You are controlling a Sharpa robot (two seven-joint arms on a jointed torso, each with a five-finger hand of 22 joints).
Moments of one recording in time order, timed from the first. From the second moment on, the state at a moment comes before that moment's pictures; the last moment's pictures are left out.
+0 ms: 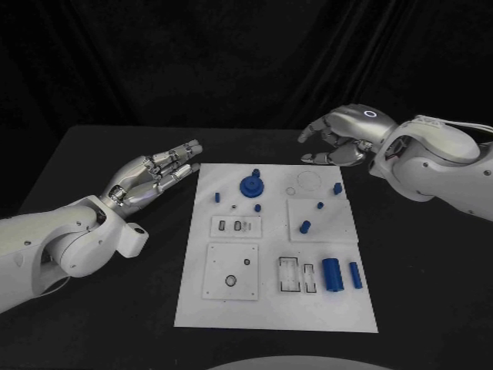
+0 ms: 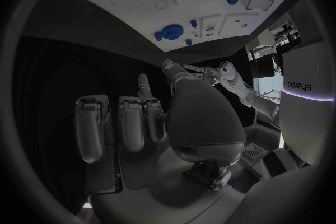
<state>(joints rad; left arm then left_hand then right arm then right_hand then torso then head) 1.26 -1.05 -0.21 1.61 -0.31 -0.04 0.66 1.48 0.19 -0.22 0.27 0.55 0.47 0.05 0.05 0.05 0.12 0.02 0.16 0.03 0.06 0.11 0.01 0.01 0.17 0.09 0.25 0.07 0.03 1.49 -0.94 -0.21 1.56 -1.57 -0.41 0.04 1.23 -0.10 0.18 0.17 0.27 0.82 0.09 0.18 0.21 1.47 -0.01 1.57 1.31 1.47 -0.07 1.57 1.31 0.02 1.47 0.04 1.57 1.31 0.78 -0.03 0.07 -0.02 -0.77</state>
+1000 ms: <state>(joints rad) 1.26 -1.04 -0.21 1.59 -0.31 -0.03 0.66 1.48 0.19 -0.21 0.27 0.55 0.46 0.05 0.05 0.05 0.12 0.02 0.16 0.03 0.06 0.11 0.01 0.01 0.17 0.09 0.25 0.07 0.03 1.35 -1.06 -0.21 1.56 -1.57 -0.43 0.00 1.26 -0.13 0.18 0.18 0.26 0.81 0.08 0.16 0.21 1.47 -0.01 1.57 1.31 1.47 -0.07 1.57 1.31 0.02 1.47 0.04 1.57 1.31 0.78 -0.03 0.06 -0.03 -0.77</state>
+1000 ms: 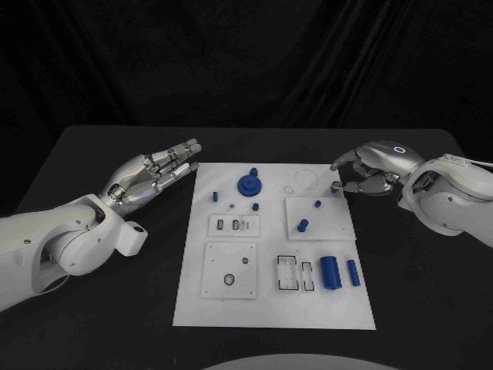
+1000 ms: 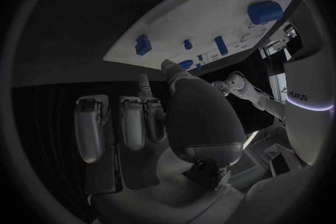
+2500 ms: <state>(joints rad) 1.26 -1.04 -0.21 1.59 -0.31 -0.03 0.66 1.48 0.19 -0.21 0.27 0.56 0.46 0.05 0.05 0.05 0.12 0.03 0.16 0.03 0.06 0.11 0.01 0.01 0.17 0.09 0.25 0.07 0.03 1.31 -1.04 -0.21 1.50 -1.58 -0.43 0.00 1.35 -0.15 0.16 0.26 0.25 0.83 0.08 0.15 0.24 1.47 -0.01 1.57 1.31 1.47 -0.07 1.57 1.31 0.02 1.47 0.04 1.57 1.31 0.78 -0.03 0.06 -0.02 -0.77</state>
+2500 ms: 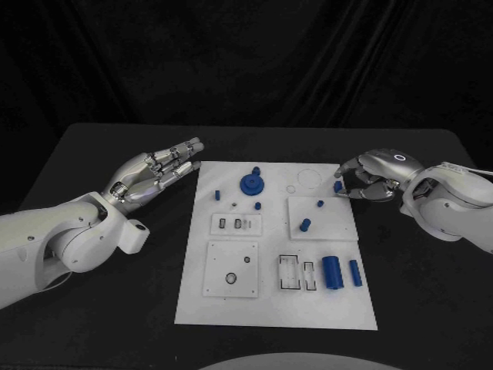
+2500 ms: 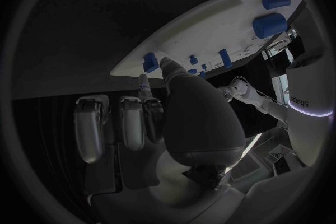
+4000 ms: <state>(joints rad) 1.26 -1.04 -0.21 1.59 -0.31 -0.02 0.66 1.49 0.19 -0.21 0.27 0.56 0.46 0.05 0.05 0.05 0.12 0.03 0.16 0.03 0.06 0.11 0.01 0.01 0.17 0.09 0.25 0.07 0.03 1.29 -1.02 -0.21 1.50 -1.58 -0.50 0.01 1.40 -0.09 0.18 0.18 0.39 0.95 0.07 0.34 0.35 1.47 -0.02 1.57 1.31 1.46 -0.08 1.57 1.31 0.02 1.47 0.03 1.57 1.31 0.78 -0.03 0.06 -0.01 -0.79</state>
